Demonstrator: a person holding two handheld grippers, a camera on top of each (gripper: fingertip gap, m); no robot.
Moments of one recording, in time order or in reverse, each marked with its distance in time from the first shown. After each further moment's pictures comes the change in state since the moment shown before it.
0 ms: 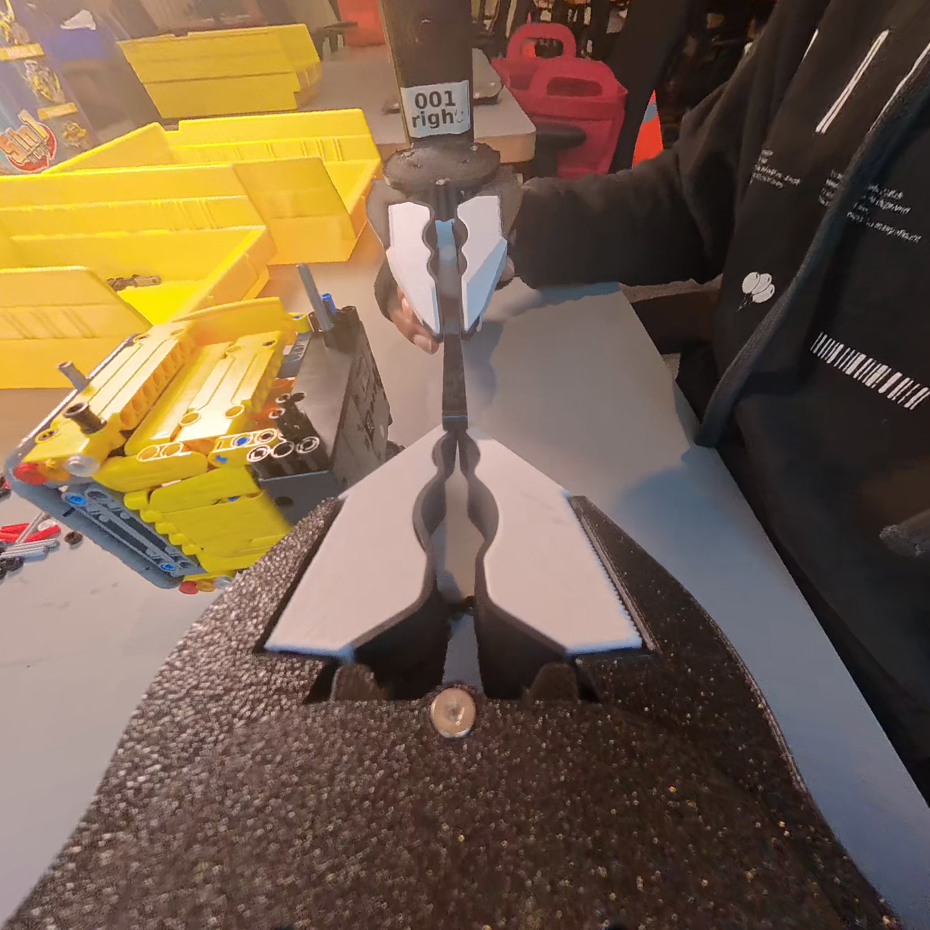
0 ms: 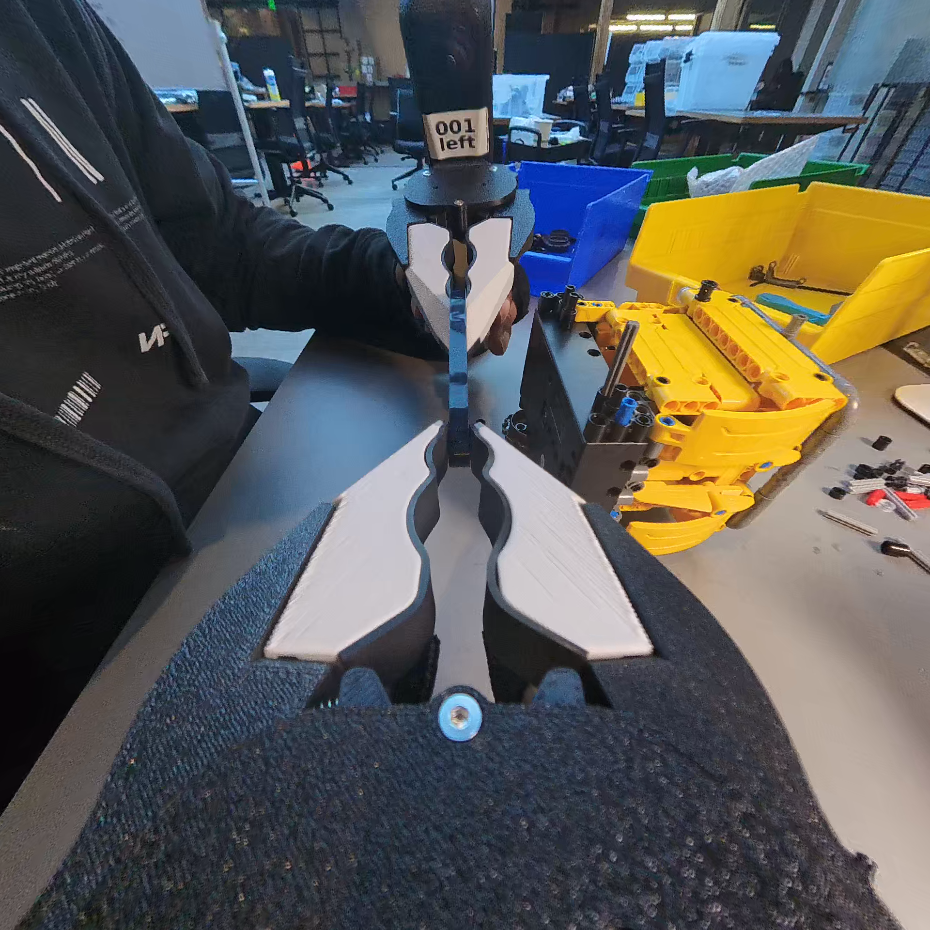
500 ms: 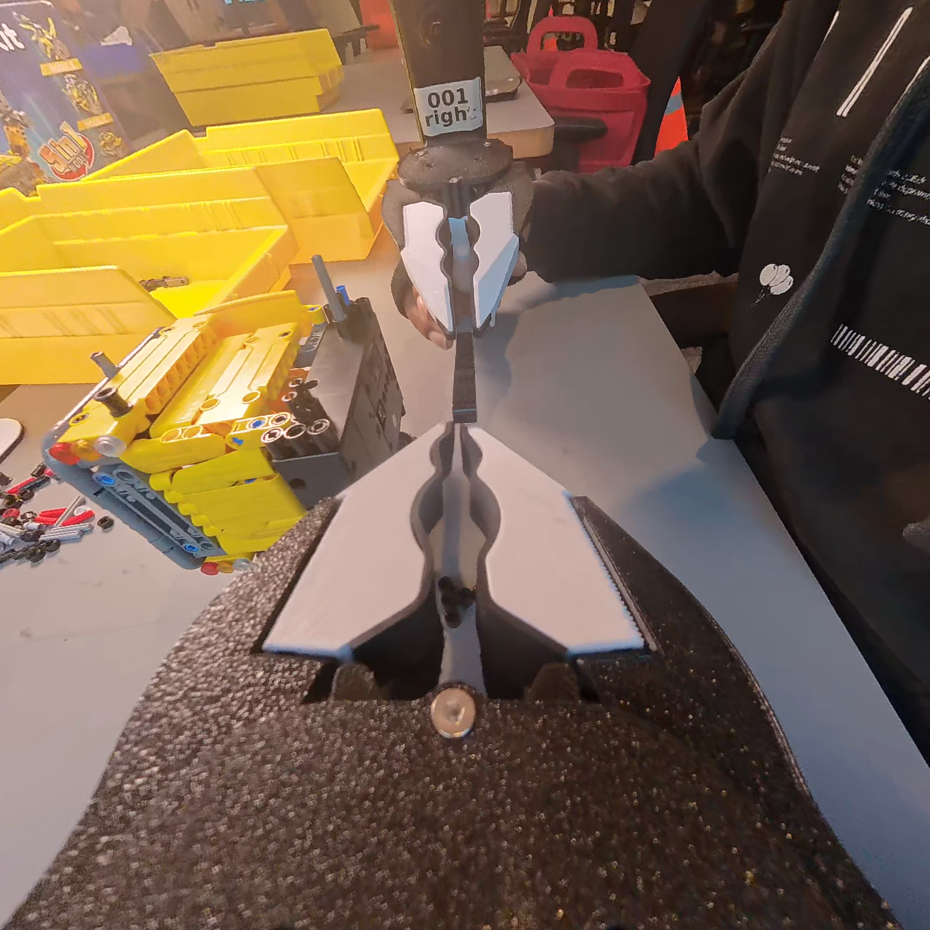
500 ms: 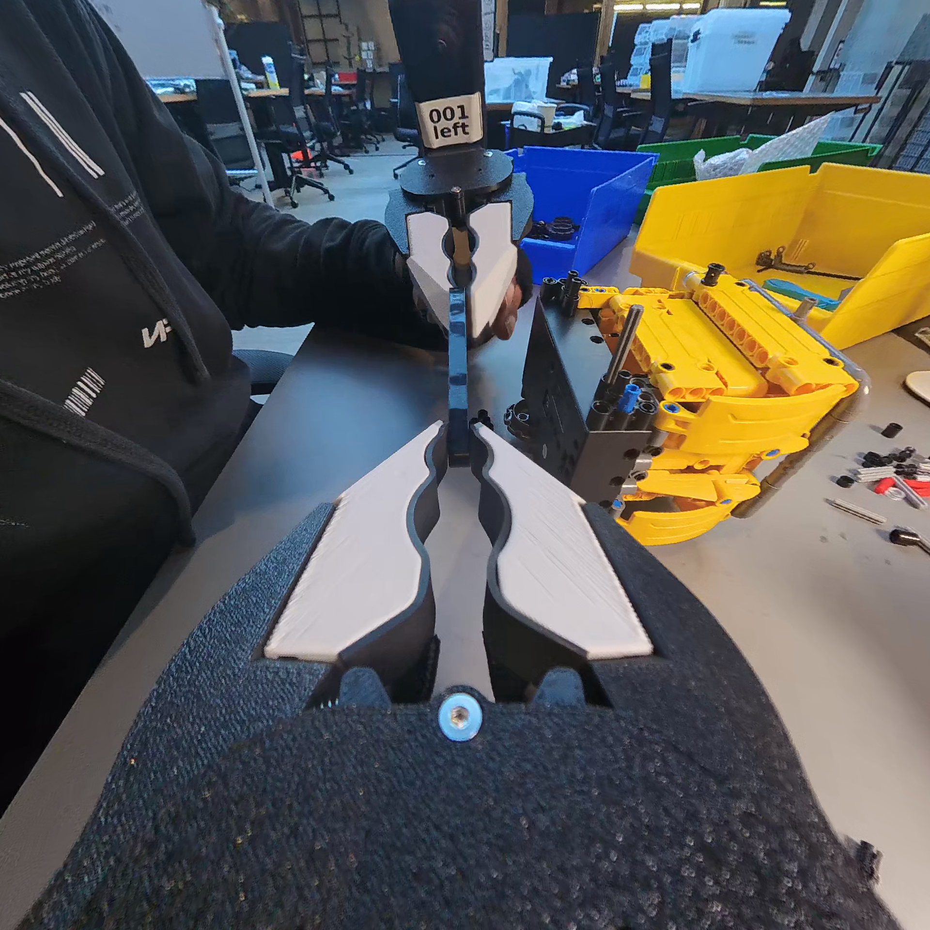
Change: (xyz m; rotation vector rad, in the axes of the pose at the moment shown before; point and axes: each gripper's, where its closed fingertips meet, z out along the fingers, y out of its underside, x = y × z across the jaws) left arm -0.004 0.003 -0.006 0.010 -0.046 0.017; right arm 0.000 0.005 0.000 -0.019 -0.005 0.011
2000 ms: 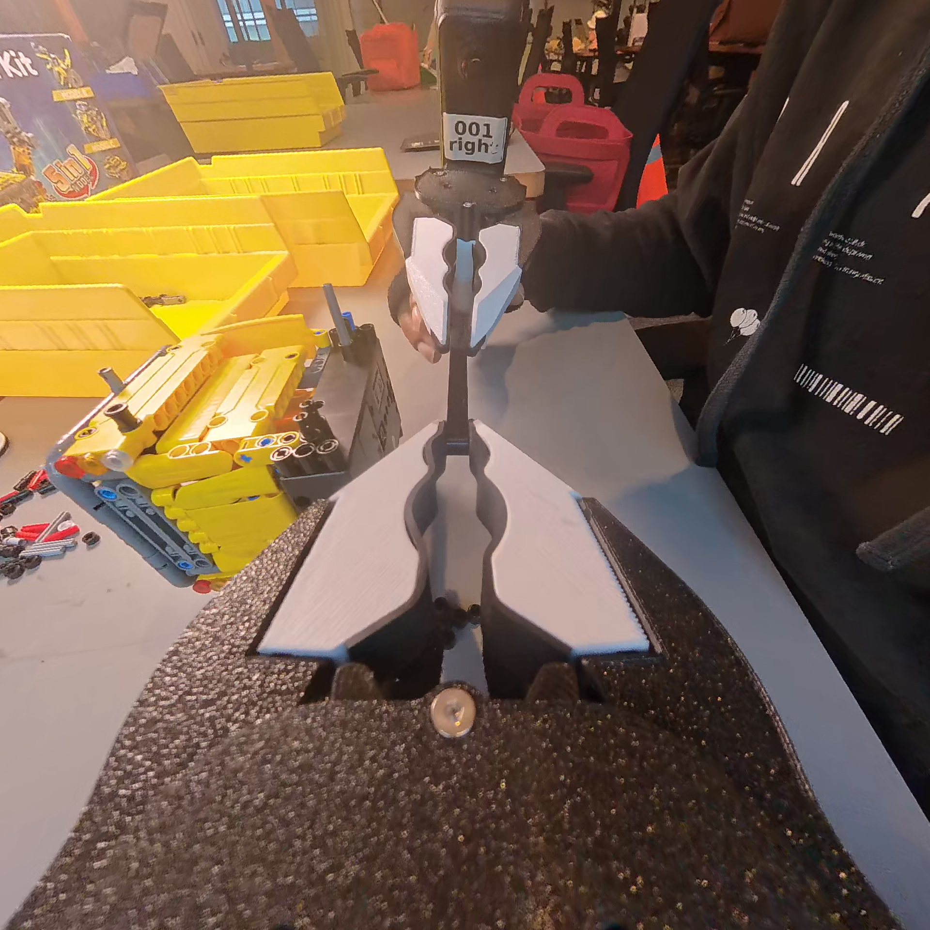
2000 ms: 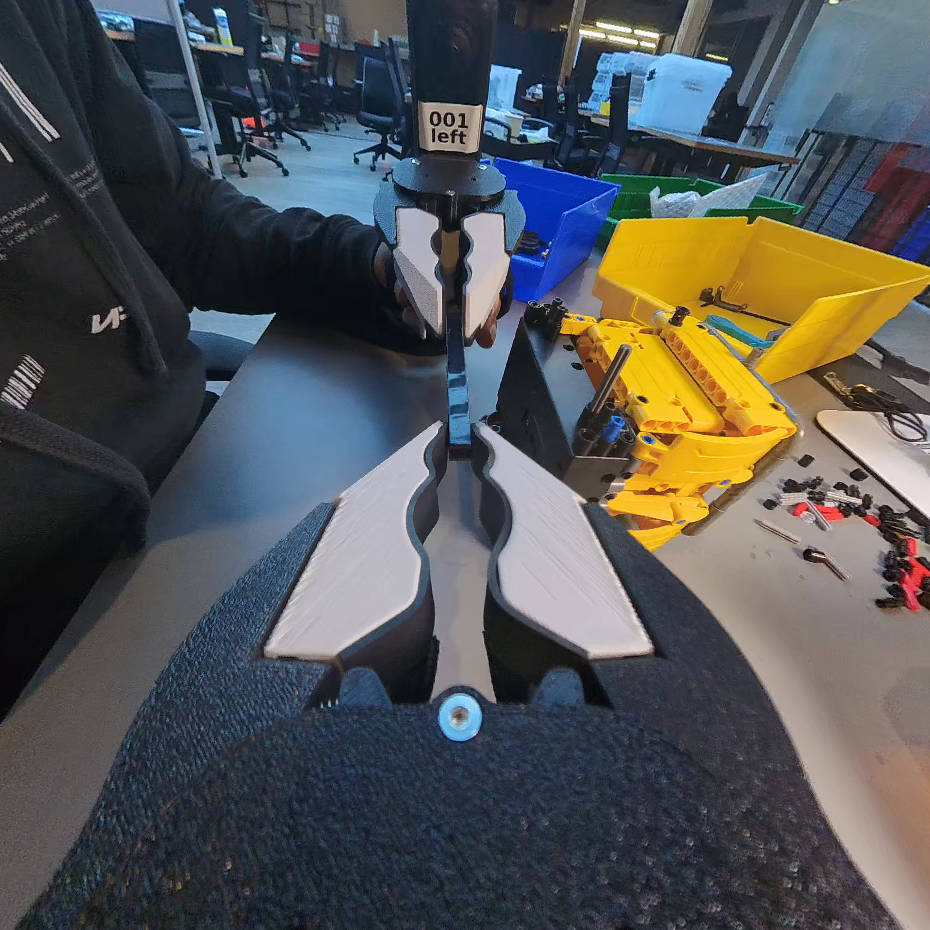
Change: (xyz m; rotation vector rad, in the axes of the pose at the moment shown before) left arm 0.000 -0.010 0.000 0.053 0.023 -0.037; right arm 0.004 -0.007 0.000 -0.005 0.084 -0.119
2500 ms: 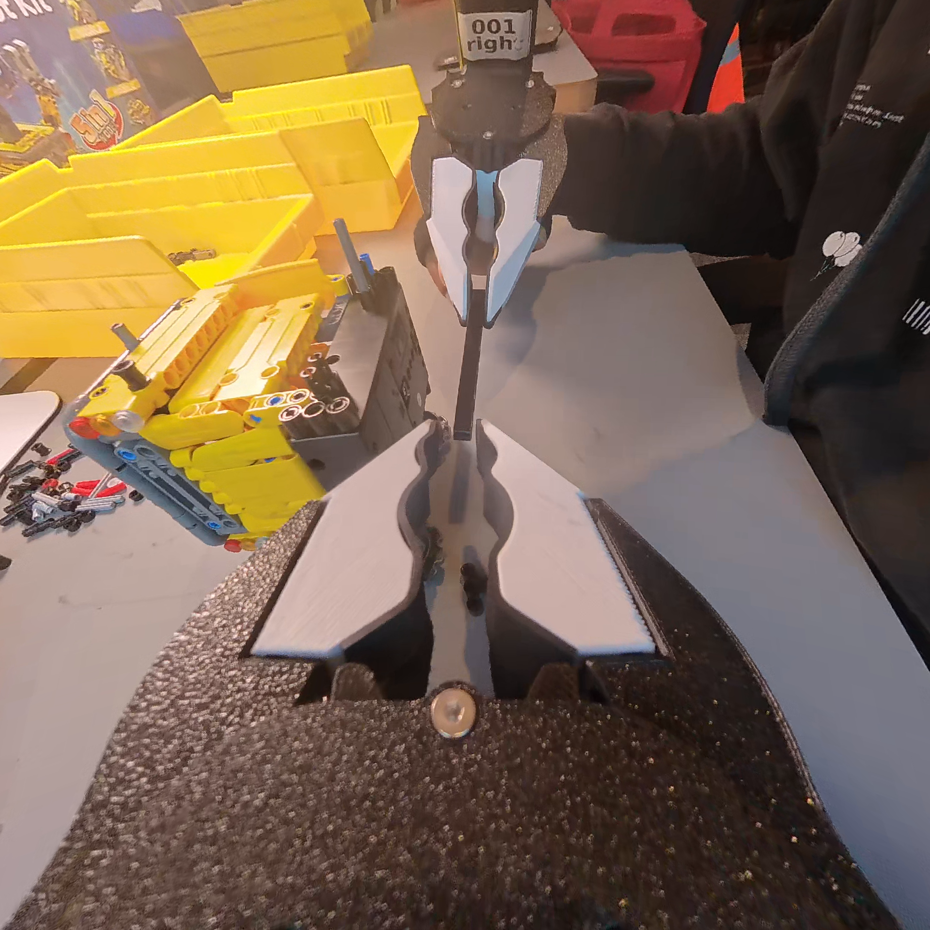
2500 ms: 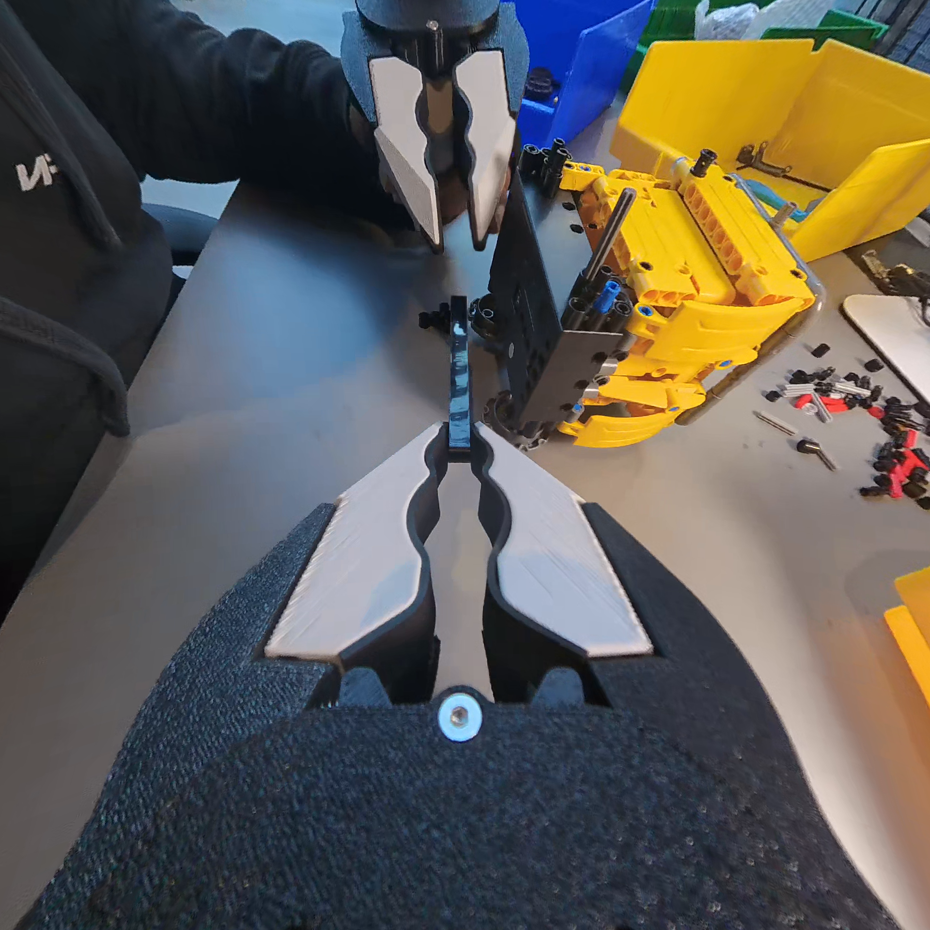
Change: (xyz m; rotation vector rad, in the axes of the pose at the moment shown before) left arm -0.012 0.022 0.004 -0.109 -0.084 0.051; right arm 0.007 0.042 -0.022 -0.239 -0.007 0.007
